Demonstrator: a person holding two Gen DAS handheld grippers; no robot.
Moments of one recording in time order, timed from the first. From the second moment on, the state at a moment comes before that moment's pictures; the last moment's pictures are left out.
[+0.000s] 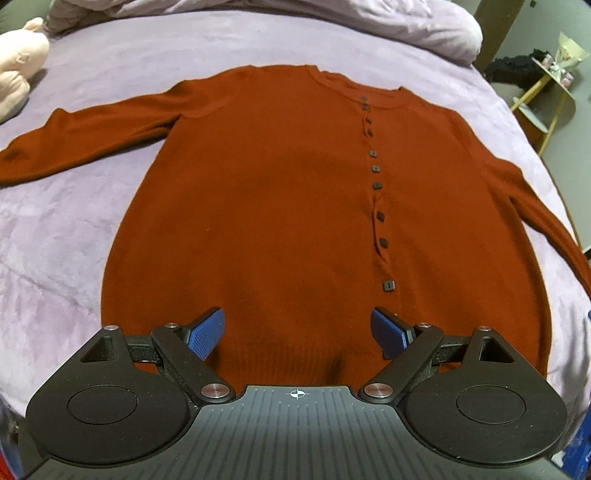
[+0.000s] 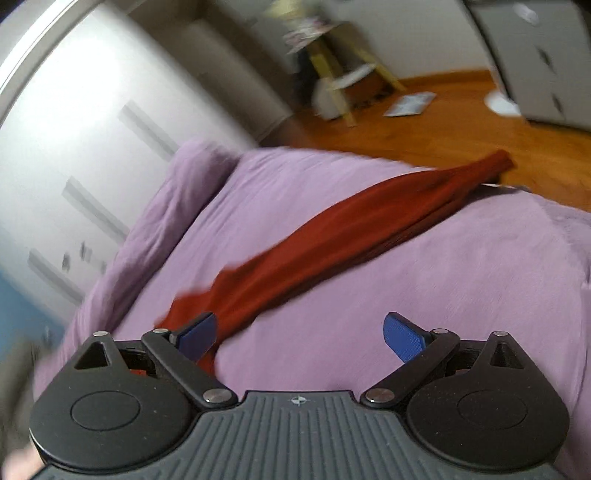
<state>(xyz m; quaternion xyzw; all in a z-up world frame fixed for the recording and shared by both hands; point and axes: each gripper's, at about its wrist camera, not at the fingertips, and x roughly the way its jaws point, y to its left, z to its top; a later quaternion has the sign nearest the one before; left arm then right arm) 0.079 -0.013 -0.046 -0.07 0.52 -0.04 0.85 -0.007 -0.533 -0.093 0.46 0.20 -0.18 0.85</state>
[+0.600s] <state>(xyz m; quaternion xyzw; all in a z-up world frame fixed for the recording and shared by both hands) 0.104 -0.017 -0.054 -0.07 0.53 -0.05 0.85 0.052 -0.578 -0.087 0.41 0.16 -0.24 0.86</state>
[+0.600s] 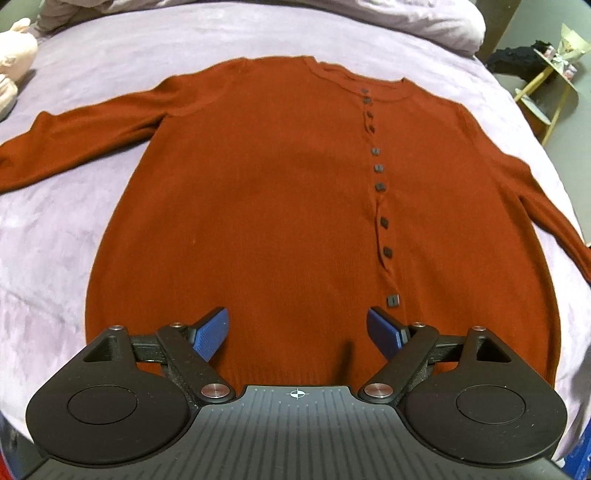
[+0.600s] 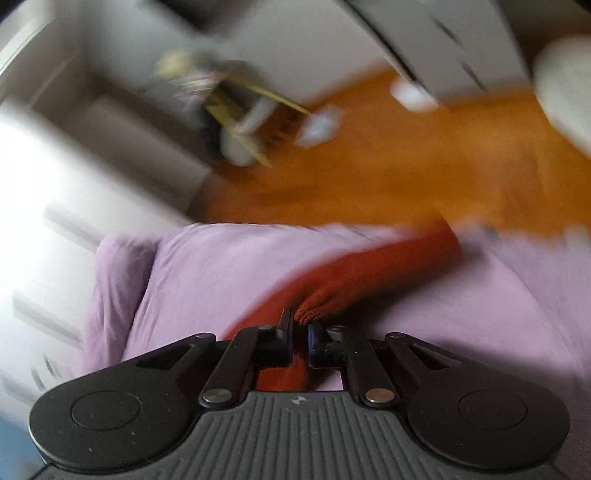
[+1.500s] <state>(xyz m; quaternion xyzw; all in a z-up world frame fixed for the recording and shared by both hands) 0.297 -0.044 -0.103 -0.22 0.52 -0.14 0.82 0.093 -0.353 -0.147 0.33 0.34 0.05 0.88</state>
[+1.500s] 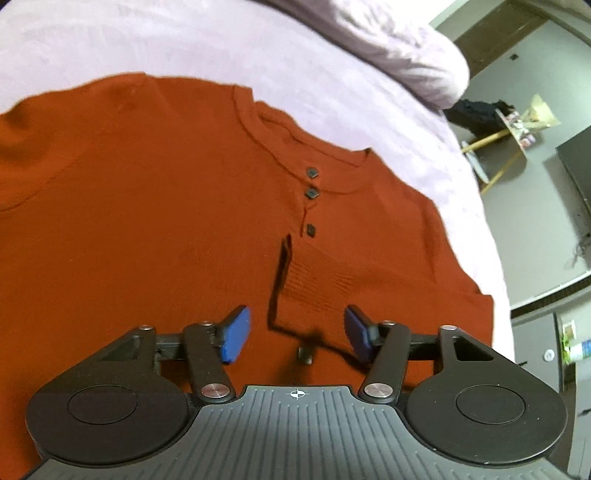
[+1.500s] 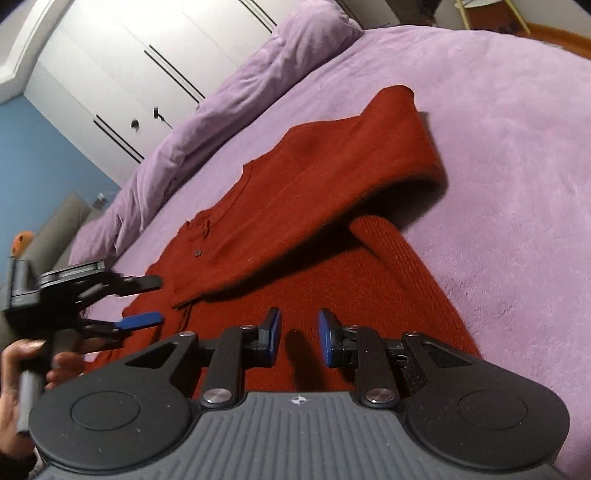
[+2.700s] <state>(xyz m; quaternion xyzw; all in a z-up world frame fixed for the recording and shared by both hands) 0.297 -0.041 -0.060 -0.04 0.44 -0.10 0.89 0.106 -0.345 -0.126 0.25 0.35 0.02 0.90</state>
